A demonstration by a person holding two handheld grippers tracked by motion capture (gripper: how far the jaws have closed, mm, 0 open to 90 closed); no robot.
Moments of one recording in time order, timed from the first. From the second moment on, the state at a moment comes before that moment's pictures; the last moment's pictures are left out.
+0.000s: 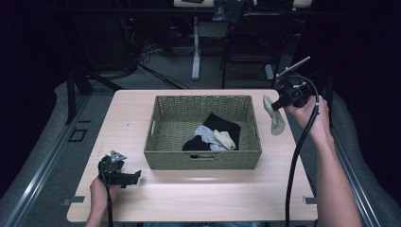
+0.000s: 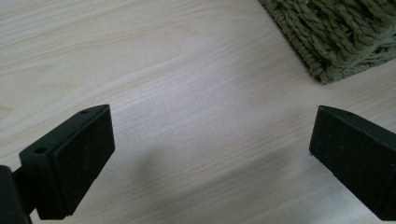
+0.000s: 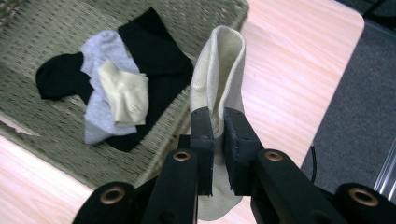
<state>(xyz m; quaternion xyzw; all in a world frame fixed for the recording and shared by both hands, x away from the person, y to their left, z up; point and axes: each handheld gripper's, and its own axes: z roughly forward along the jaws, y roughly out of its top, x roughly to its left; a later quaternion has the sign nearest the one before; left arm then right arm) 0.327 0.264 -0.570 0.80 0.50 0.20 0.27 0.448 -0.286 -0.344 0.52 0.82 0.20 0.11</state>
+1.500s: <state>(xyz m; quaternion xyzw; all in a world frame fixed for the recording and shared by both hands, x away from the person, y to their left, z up) 0.327 0.264 -0.570 0.80 0.50 0.20 0.27 0.443 -0.312 -0.504 0.57 0.80 0.17 0.06</state>
